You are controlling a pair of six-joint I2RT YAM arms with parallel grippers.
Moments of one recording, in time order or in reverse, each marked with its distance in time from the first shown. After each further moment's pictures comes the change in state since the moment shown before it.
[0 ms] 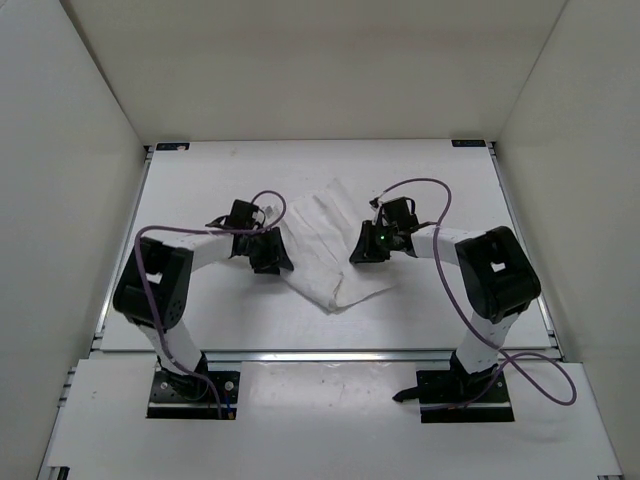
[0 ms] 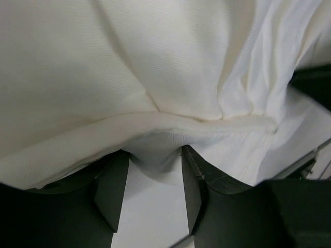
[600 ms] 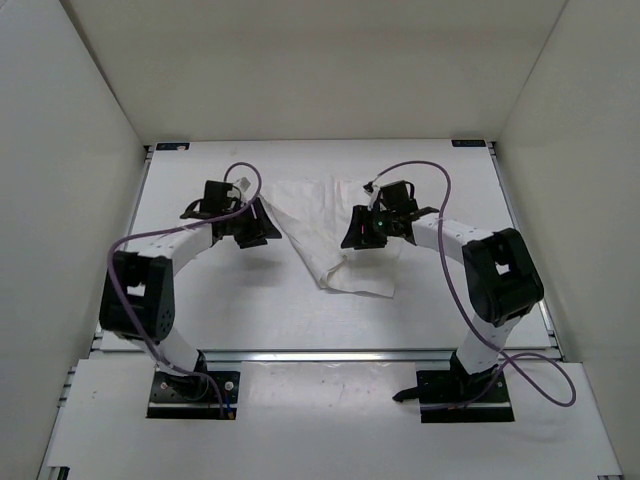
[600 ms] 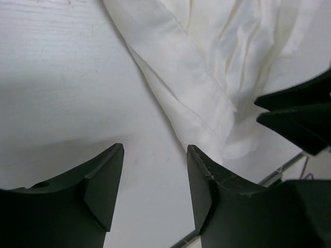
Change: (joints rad) left arm 0.112 -0.024 0.134 0.016 0.015 -0.010; right arm -0.004 -0.050 0.098 -0.117 -0.034 -0.065
